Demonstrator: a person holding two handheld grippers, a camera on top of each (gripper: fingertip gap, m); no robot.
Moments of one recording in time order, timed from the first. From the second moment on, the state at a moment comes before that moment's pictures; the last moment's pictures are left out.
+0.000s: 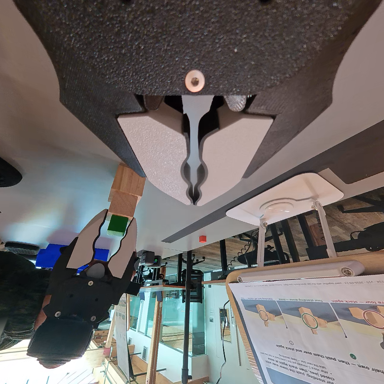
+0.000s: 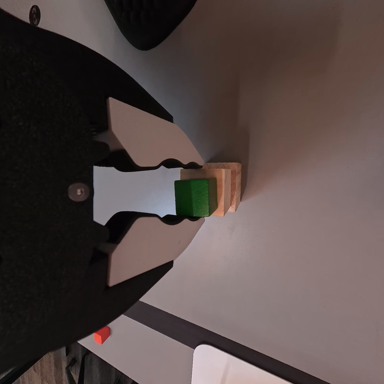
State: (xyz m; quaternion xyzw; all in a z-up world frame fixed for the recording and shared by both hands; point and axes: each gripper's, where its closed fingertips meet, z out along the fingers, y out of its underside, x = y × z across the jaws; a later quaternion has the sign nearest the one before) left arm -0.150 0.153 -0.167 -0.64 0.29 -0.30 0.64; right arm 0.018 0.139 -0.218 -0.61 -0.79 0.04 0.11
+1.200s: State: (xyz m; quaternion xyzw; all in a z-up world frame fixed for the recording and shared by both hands) left arm -0.148 0.154 -0.169 -0.65 0.29 -0.30 0.64; right arm 0.018 0.140 -0.190 -0.63 -0.76 0.05 0.14
